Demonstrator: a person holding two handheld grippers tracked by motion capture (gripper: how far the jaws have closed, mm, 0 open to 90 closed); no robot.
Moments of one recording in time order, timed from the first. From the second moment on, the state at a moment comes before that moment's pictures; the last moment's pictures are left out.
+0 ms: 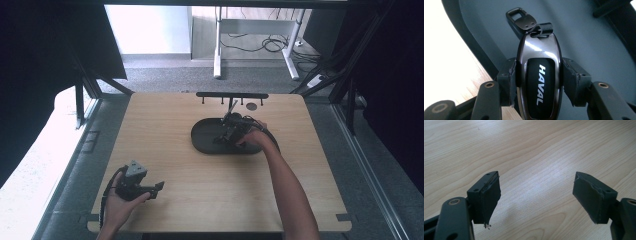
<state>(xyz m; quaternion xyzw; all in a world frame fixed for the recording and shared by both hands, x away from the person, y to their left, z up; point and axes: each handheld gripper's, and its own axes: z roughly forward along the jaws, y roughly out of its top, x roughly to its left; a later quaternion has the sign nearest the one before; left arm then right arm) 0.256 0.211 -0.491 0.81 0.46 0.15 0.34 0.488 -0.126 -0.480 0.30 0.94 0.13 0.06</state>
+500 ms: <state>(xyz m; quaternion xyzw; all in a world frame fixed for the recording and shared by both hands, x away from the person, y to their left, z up) 0.256 0.212 -0.491 0.81 0.46 0.15 0.34 0.490 -0.124 -0.490 0.30 0.94 0.12 0.07</state>
